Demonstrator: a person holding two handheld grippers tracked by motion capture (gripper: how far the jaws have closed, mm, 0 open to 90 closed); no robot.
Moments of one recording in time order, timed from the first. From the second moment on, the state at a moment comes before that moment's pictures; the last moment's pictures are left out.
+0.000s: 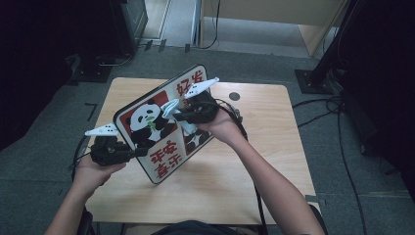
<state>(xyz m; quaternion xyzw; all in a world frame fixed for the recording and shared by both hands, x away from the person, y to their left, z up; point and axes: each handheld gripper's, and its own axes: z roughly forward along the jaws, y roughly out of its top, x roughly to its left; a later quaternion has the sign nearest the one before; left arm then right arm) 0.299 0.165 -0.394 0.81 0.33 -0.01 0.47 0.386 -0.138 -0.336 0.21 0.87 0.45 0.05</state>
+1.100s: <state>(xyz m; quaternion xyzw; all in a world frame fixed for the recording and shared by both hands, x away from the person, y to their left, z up) 0.302 0.166 -0.395 0.81 0.35 -0.01 0.47 0.375 -0.148 -0.384 0.22 0.87 0.44 0.03</state>
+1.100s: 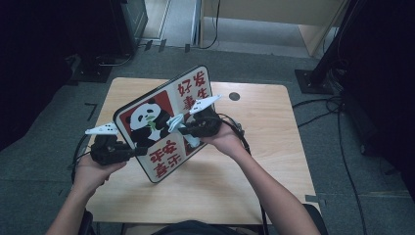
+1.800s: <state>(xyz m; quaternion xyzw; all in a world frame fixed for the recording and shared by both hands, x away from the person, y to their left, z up) 0.302 0.168 -0.395 0.81 0.35 -0.01 0.47 0.363 -0.157 -0.429 0.24 0.86 0.46 0.01</state>
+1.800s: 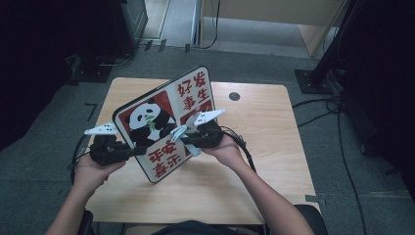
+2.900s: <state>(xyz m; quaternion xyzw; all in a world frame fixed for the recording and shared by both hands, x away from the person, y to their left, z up) 0.302 0.166 -0.395 0.81 0.35 -0.01 0.47 0.347 -0.163 -0.498 0.27 0.87 0.40 -0.01</state>
